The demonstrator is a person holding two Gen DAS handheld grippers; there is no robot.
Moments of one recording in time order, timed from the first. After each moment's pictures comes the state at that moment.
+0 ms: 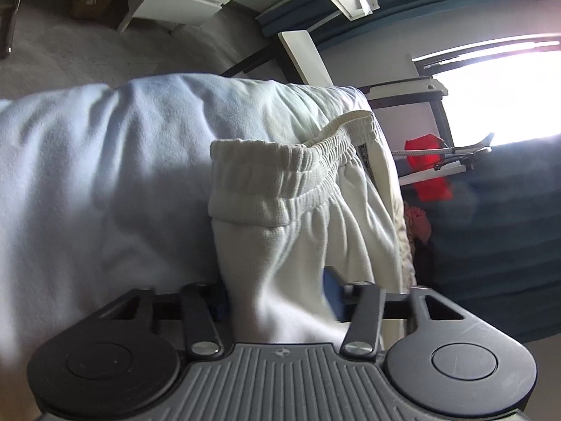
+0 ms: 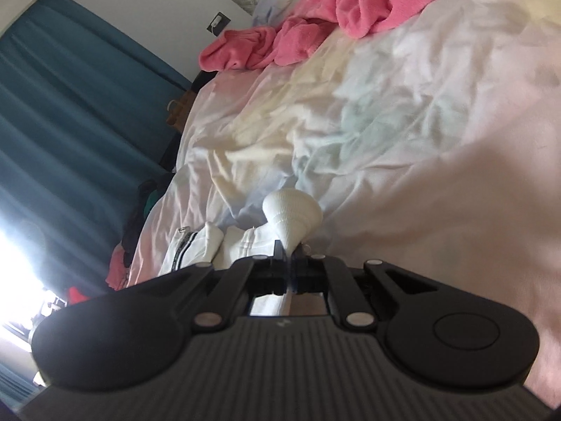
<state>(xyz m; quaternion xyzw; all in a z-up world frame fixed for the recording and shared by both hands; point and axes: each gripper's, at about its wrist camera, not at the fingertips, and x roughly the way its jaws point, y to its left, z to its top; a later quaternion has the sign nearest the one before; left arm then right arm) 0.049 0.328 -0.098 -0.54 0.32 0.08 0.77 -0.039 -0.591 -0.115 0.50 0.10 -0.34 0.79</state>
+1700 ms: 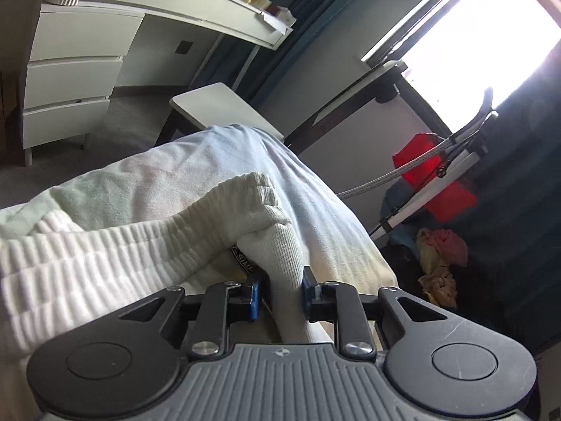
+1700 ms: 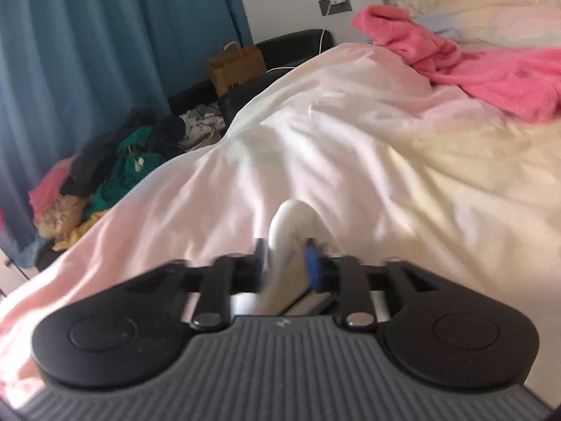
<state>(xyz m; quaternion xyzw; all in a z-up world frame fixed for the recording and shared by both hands) 0.414 0.228 -0.049 -0.38 0.27 0.12 0.88 0.351 -0.613 -0.107 0.26 0.19 -0.37 0.87</state>
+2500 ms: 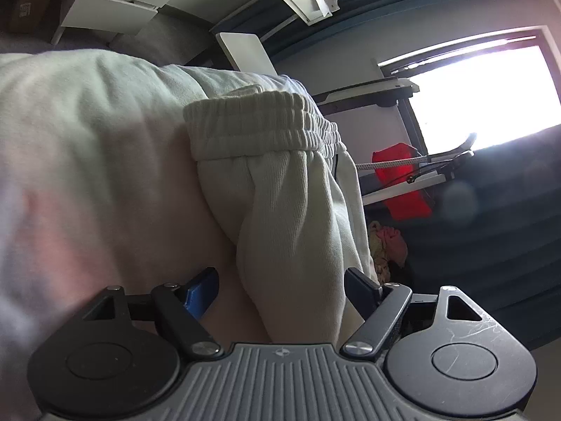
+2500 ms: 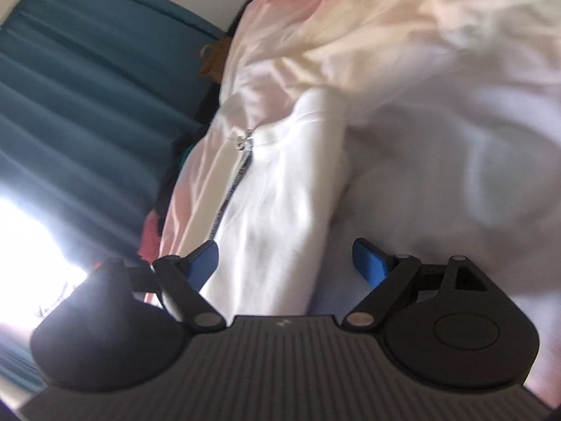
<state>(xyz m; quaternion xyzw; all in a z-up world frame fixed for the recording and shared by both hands) 0.253 0.261 -0.110 -0.53 0.26 0.06 0.80 0.177 -0.585 -0.162 0.54 0.11 -0.24 0.80</state>
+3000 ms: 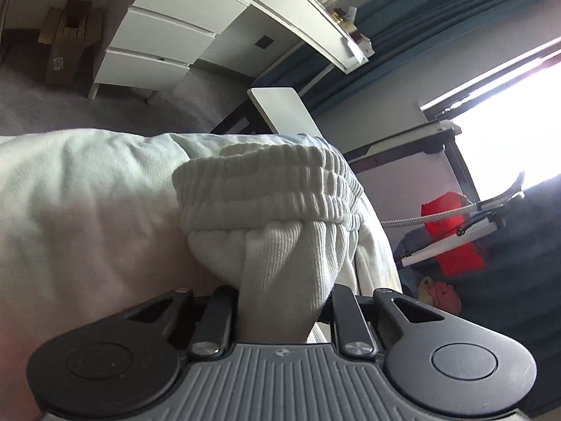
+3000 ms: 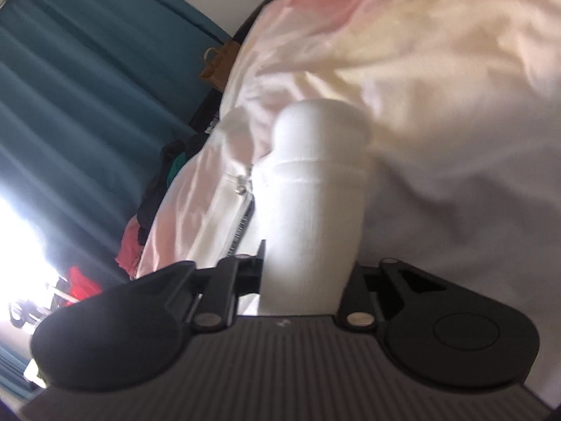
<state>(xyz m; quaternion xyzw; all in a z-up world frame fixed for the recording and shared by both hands) 0.292 0.268 -0.060 -0.50 0.25 0.20 0.81 0.236 -0.622 -0.143 0.49 0.12 -0.27 0.82</state>
